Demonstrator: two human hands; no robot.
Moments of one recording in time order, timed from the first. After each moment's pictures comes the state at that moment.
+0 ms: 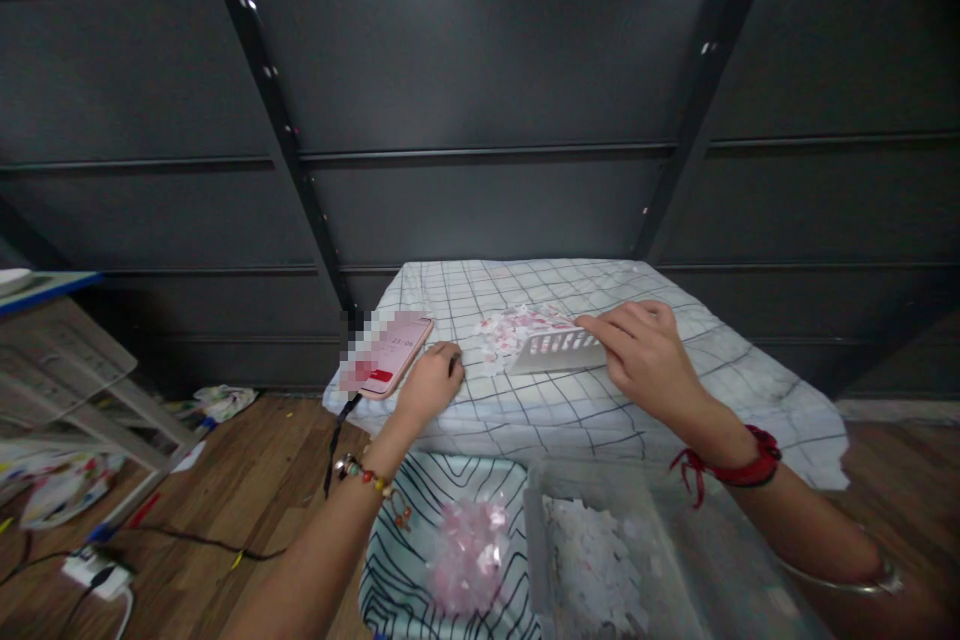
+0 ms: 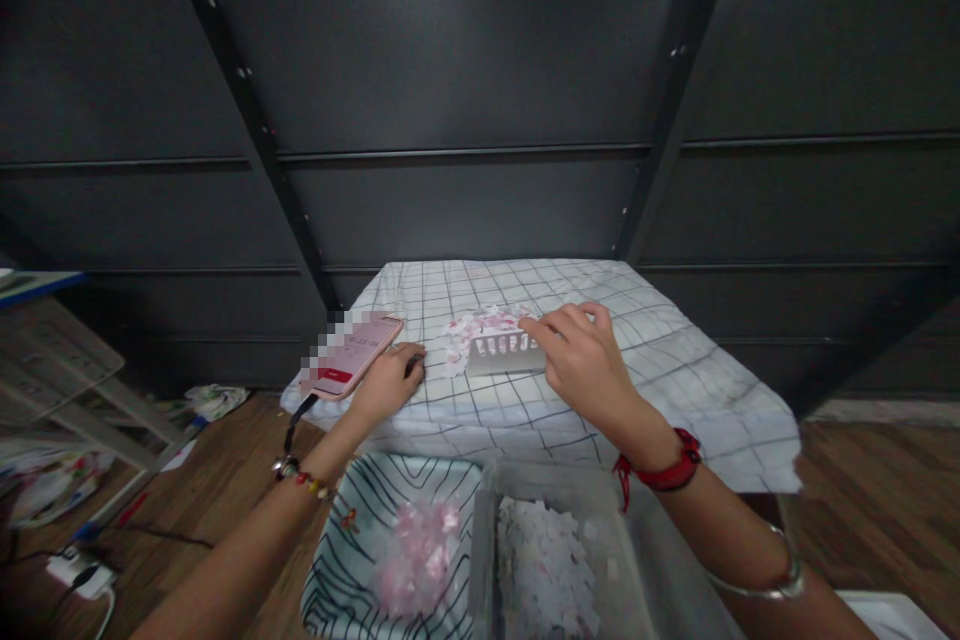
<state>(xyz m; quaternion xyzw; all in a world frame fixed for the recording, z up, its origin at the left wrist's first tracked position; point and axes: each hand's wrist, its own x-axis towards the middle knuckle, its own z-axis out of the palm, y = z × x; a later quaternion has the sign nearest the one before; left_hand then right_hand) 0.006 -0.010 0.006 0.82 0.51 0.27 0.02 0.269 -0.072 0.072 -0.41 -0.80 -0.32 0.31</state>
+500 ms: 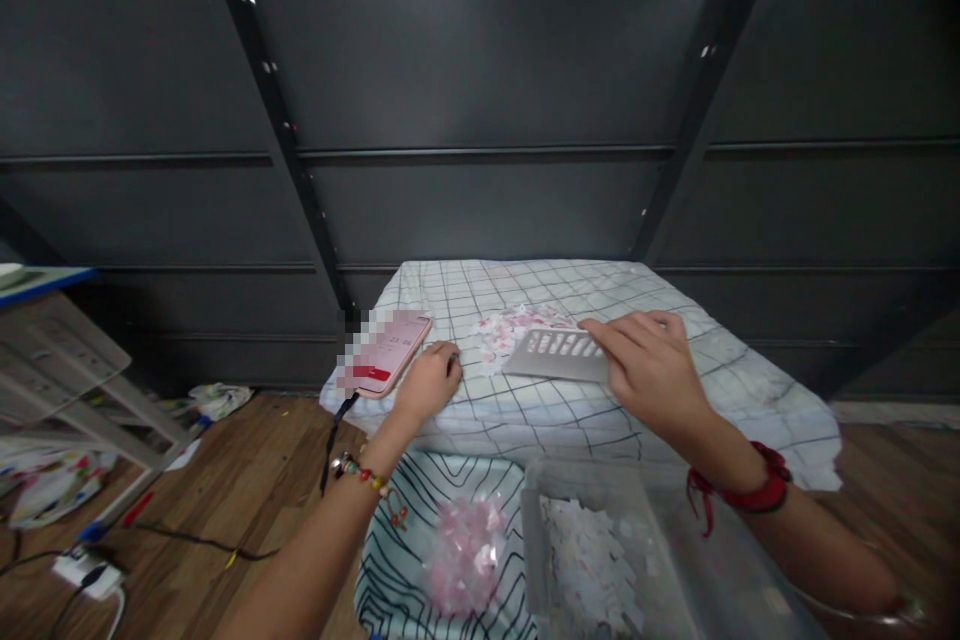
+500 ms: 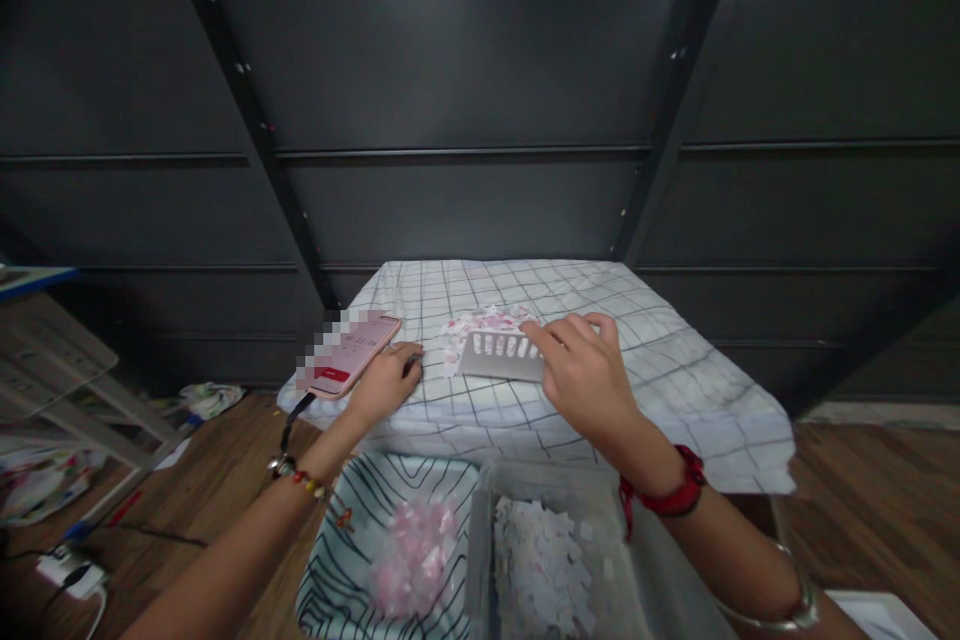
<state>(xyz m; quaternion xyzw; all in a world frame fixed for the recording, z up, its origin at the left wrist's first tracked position) 0.006 -0.010 0.004 0.82 0.50 0.28 0.01 0.261 -0.087 0.073 -0.44 -0.77 -0.33 0.32</state>
